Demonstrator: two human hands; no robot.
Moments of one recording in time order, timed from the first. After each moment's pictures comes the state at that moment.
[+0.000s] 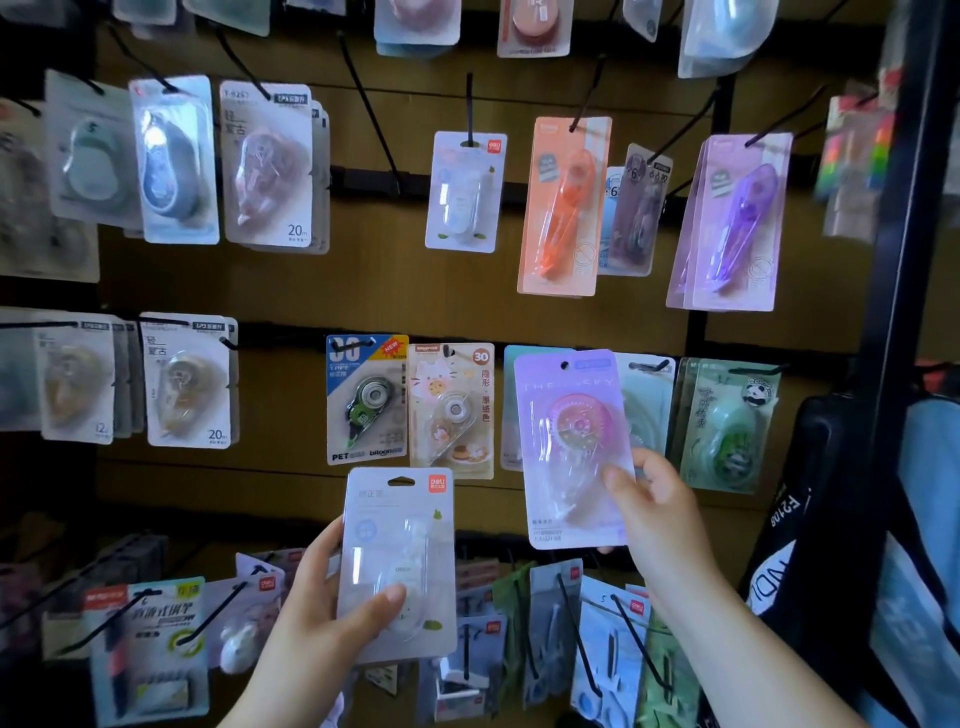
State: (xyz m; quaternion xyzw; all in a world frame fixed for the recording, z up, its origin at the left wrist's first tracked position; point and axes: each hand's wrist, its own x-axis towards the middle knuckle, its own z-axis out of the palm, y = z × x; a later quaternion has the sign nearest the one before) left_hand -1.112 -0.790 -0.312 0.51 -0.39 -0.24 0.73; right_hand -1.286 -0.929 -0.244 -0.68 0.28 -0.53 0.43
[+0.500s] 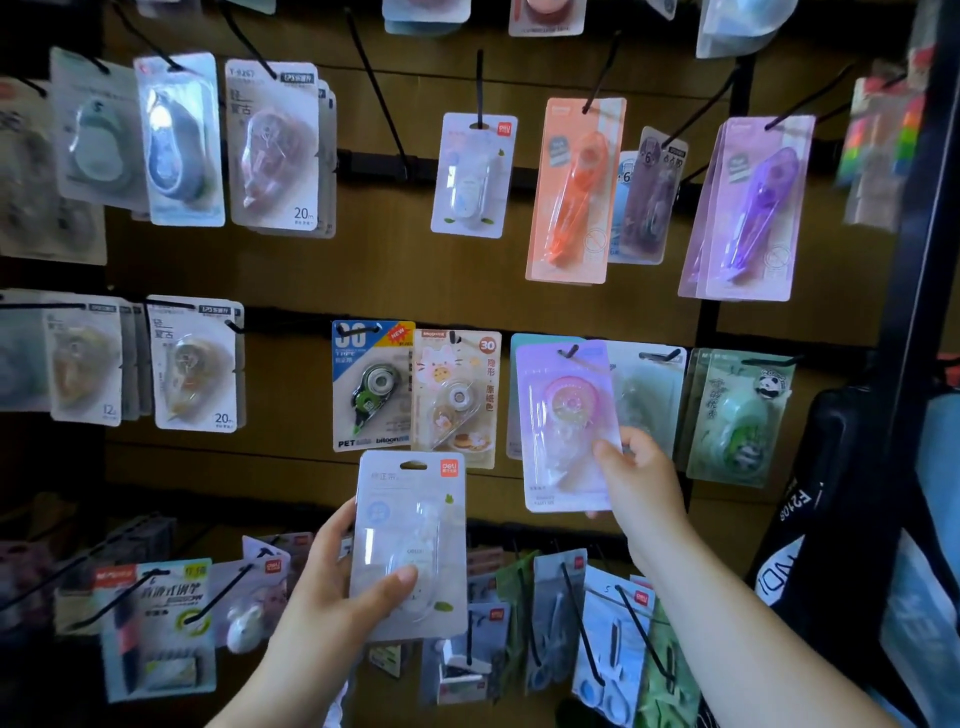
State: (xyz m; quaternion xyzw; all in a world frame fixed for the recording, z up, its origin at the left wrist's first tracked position) left_hand -1.112 -0.798 -0.315 0.48 -0.37 -0.26 0.75; right_hand -1.262 -0.958 -0.241 -0.67 0.34 -0.52 0.41
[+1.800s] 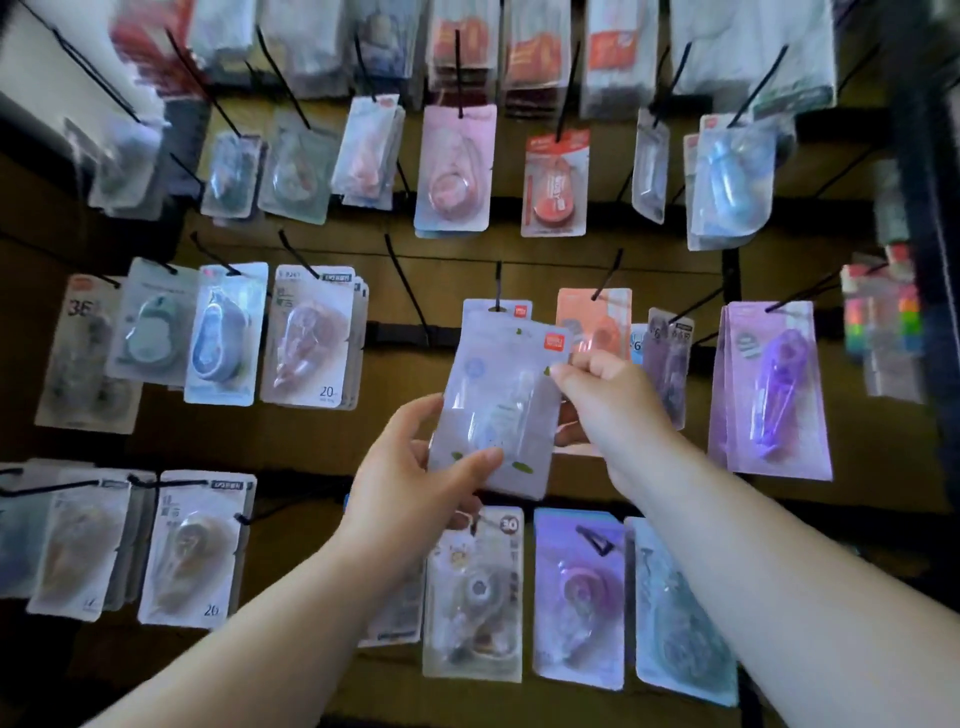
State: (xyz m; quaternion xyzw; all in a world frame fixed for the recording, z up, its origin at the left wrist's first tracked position) left_hand -1.112 -0.824 -0.118 0.53 -0.49 0.02 0.69; right_hand -1.215 -0.916 -0.057 -0.73 0.14 -0.56 0.36
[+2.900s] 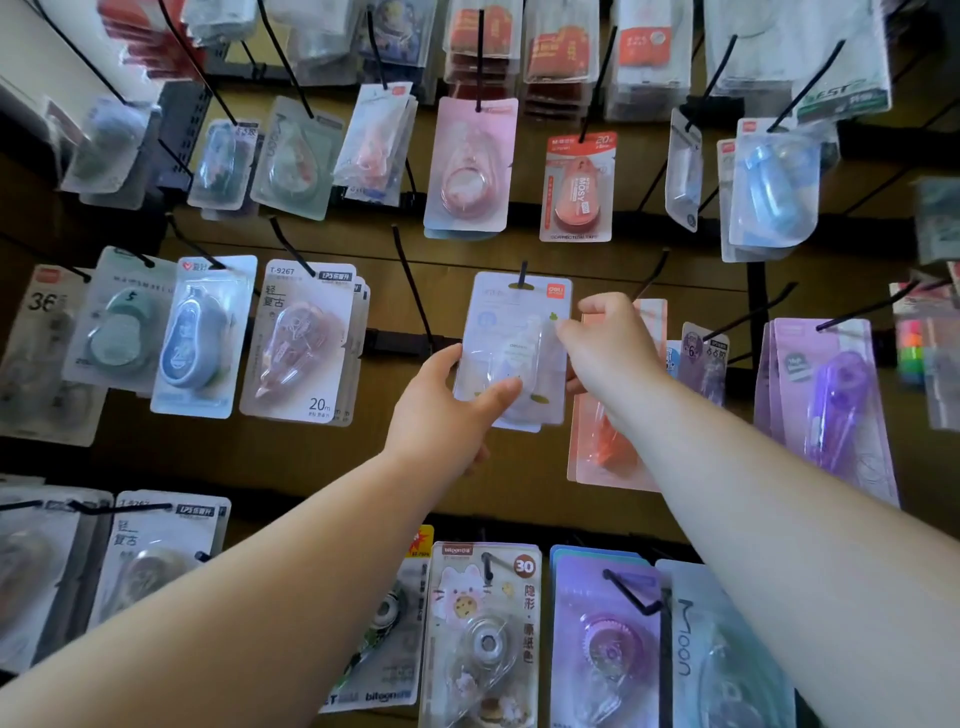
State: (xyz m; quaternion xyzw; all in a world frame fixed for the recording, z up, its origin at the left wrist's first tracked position) left_hand -1.074 -0.877 -0.060 0.54 -0.50 0.06 0.68; right_hand -1.173 -0.946 -0.003 -0.74 0.19 -0.60 0.25
